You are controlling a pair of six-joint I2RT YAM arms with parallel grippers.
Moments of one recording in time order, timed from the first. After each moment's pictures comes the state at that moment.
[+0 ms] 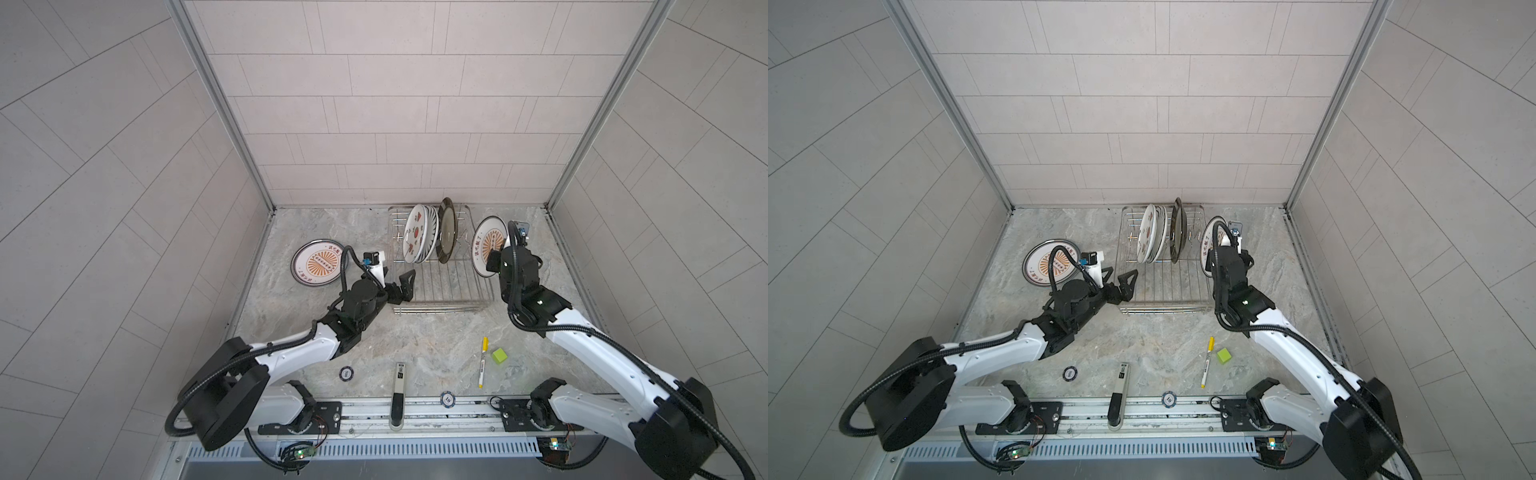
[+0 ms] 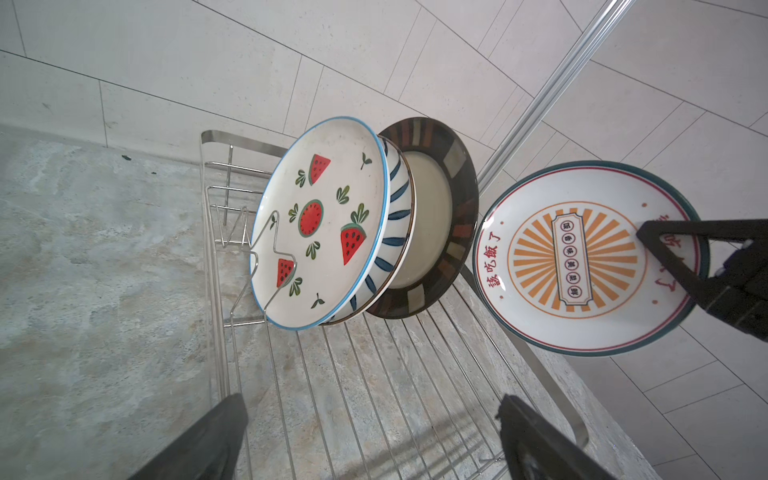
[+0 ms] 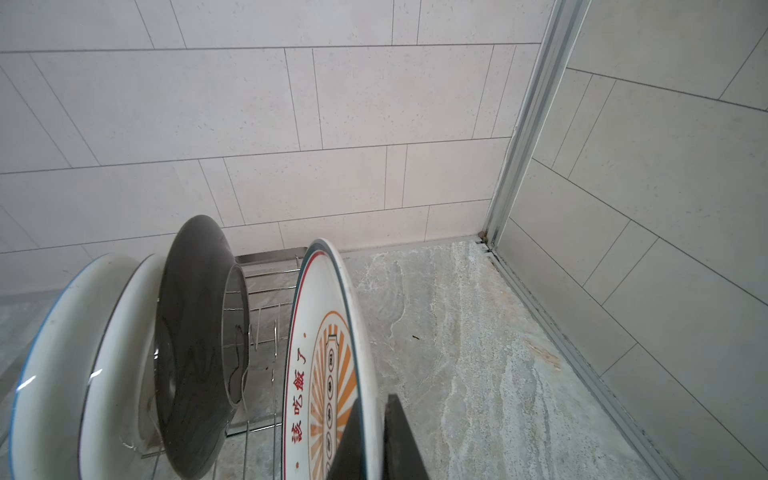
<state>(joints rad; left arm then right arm) -0.74 1.26 0.51 0.58 -0.19 -0.50 0.45 1.04 0.77 -0.01 0.67 0.23</state>
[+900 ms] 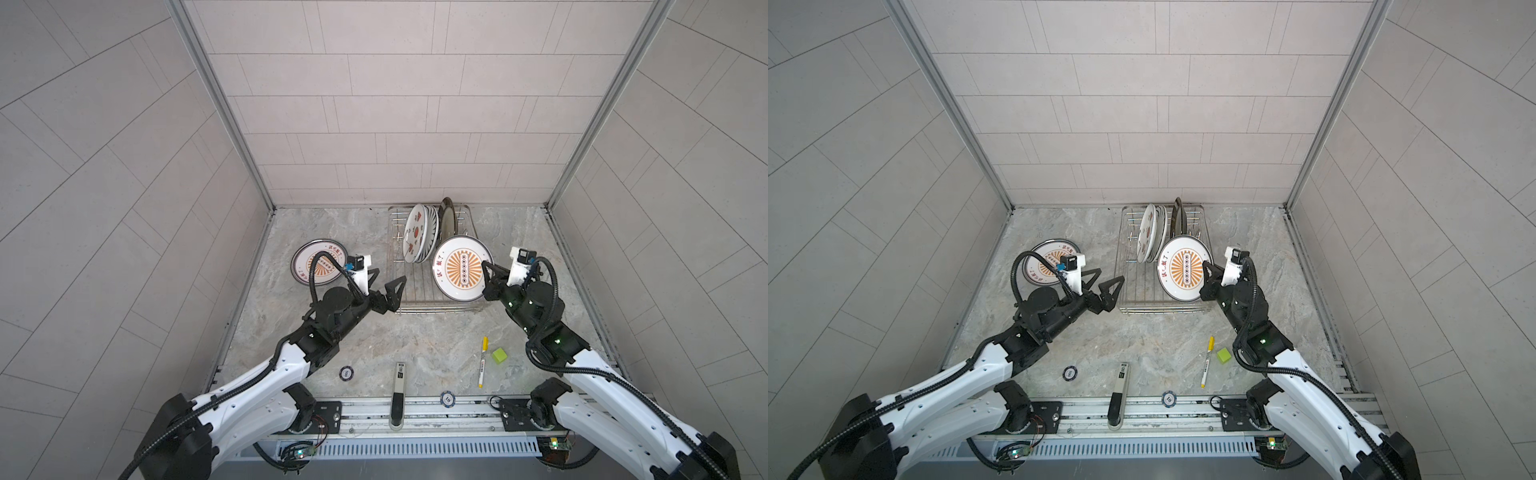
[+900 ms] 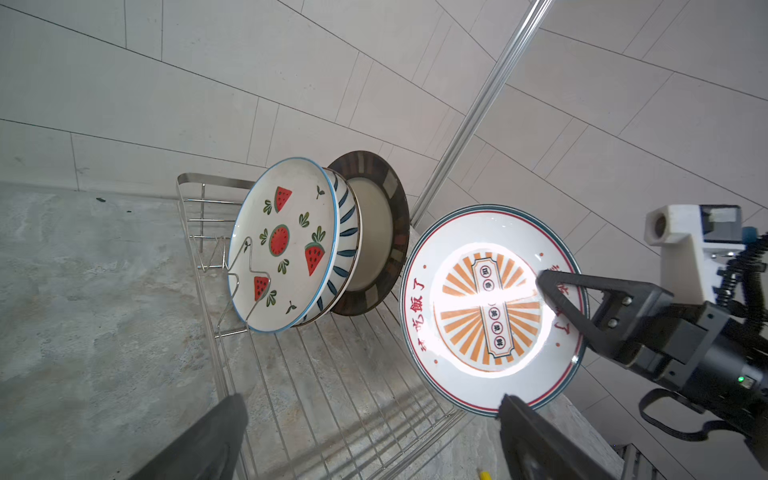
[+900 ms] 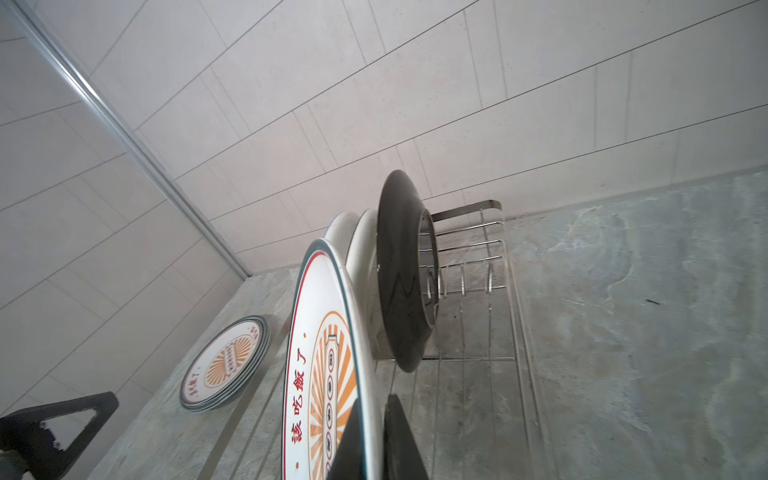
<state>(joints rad) -0.70 0.92 0.47 0.36 0.00 -0.44 0.44 0.77 0.46 0.22 0.09 0.48</state>
